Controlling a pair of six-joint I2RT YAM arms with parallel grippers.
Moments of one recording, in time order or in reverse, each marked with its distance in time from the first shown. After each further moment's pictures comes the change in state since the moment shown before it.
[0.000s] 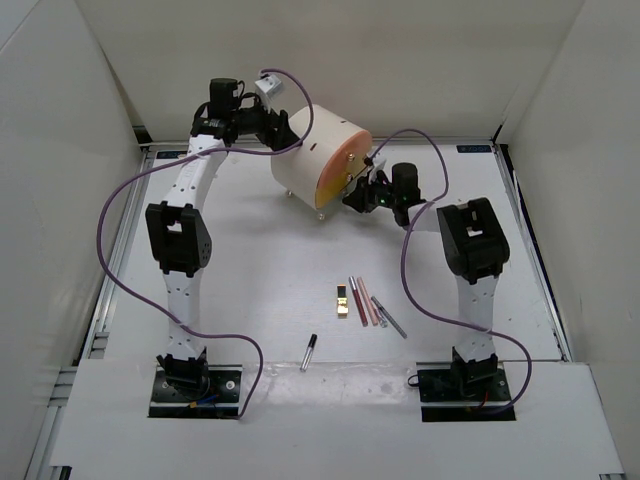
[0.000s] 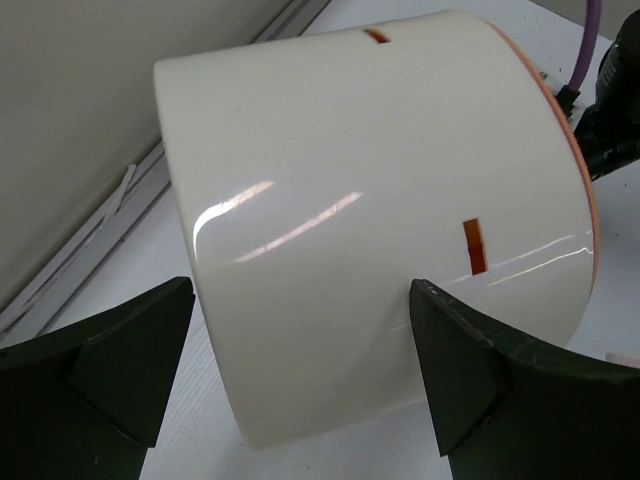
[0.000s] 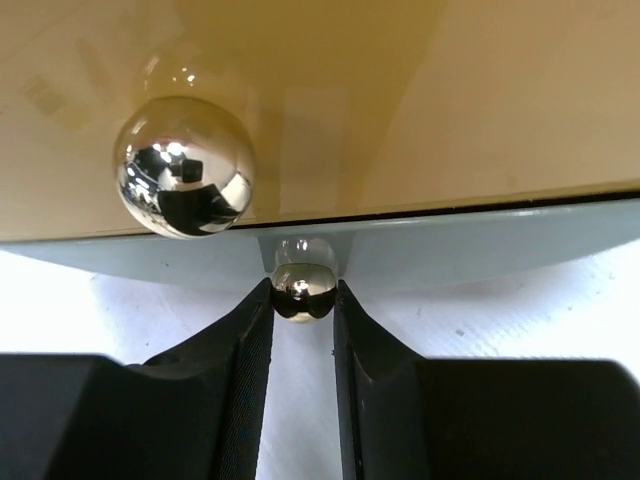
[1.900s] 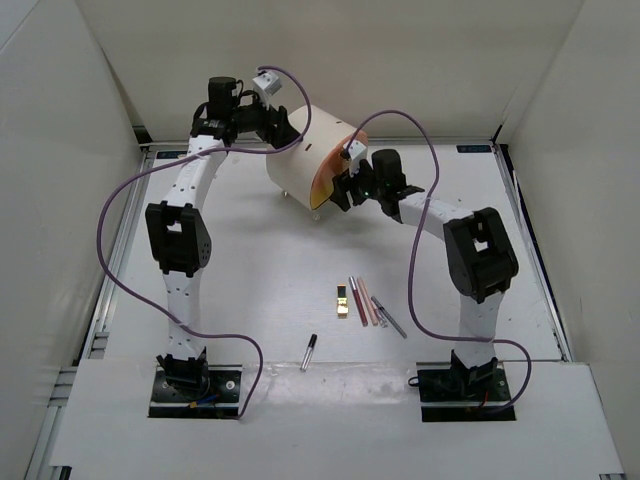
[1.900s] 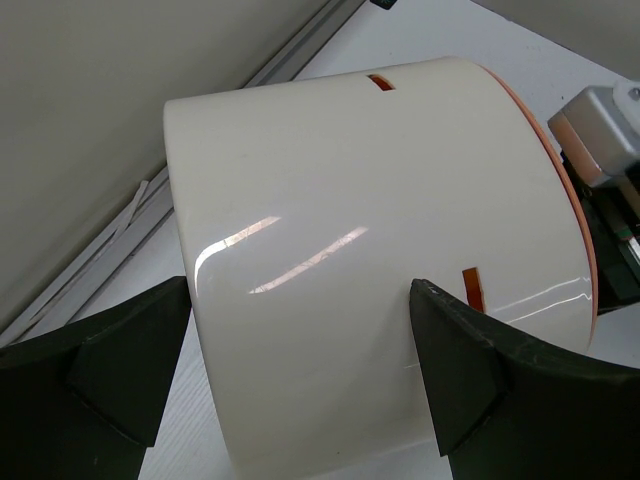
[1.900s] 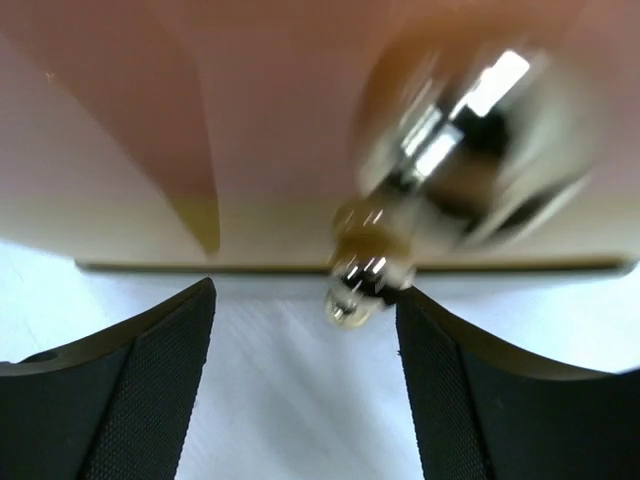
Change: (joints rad) left arm 0.006 0.001 -0.013 0.051 0.006 -0.056; right arm 0.126 -0.181 0.103 -0.368 0.263 -0.211
